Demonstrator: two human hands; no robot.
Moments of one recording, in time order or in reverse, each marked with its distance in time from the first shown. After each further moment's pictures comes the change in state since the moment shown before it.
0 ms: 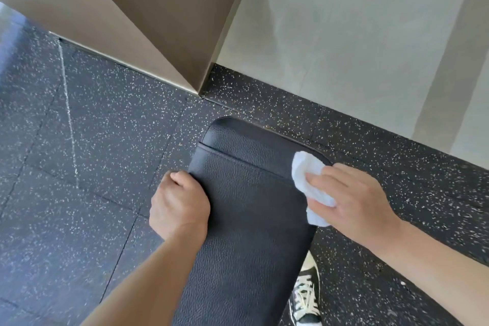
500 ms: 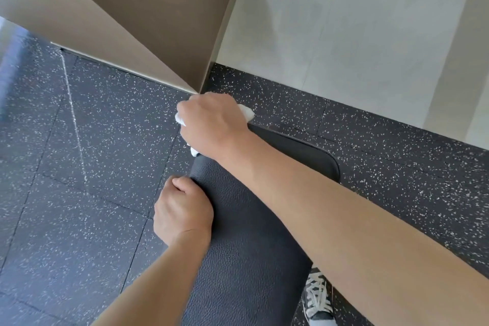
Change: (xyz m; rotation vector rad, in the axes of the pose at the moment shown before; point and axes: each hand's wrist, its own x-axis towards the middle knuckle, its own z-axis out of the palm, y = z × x) left_hand 0.003 -0.002 0.002 -0.005 0.000 -0.001; right_hand 0.228 -0.105 0.083 -0.046 -0.279 0.090
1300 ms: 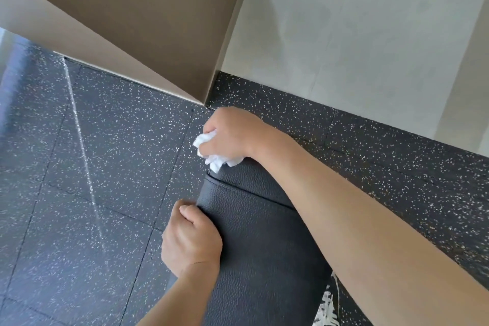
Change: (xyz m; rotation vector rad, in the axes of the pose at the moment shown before) left_hand -0.004 0.008 -0.007 -0.003 -0.019 0.018; right_hand 0.026 0.054 0.000 0.473 -0.408 0.134
